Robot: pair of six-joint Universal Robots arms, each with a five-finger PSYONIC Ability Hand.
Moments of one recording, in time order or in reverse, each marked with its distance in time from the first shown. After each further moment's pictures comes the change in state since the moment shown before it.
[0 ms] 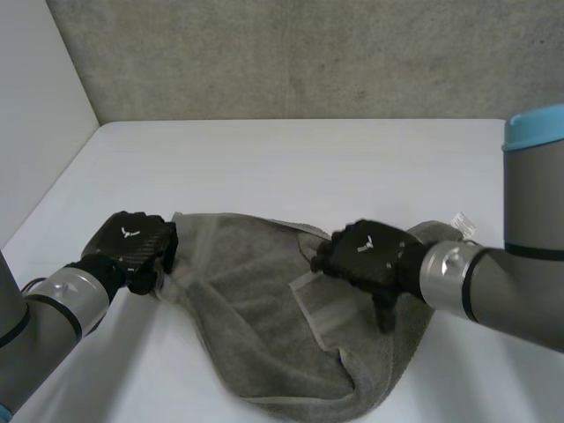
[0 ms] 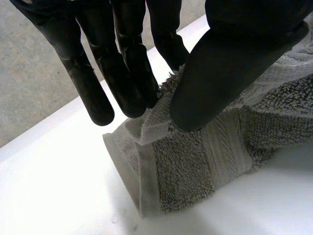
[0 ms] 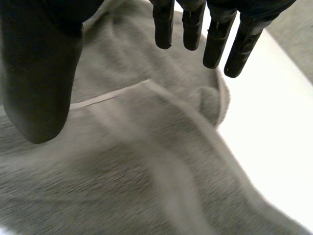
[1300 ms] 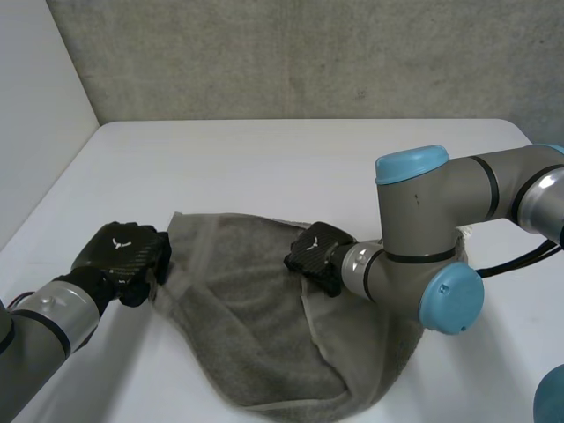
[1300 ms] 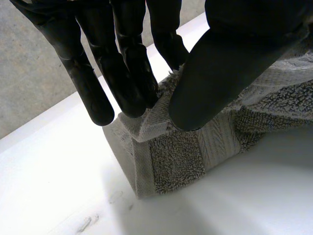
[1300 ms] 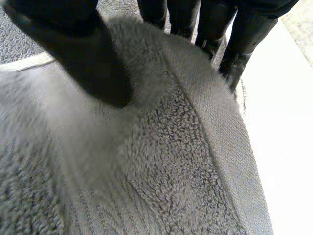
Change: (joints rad) left arm 0.038 0.058 -0.074 0.000 0.021 0.000; right arm 0.166 0.427 -0.377 -0.095 0.175 -0.029; left_hand 0.000 0.000 0.000 0.000 0.013; right_hand 1.018 0.992 0.984 0.969 0.999
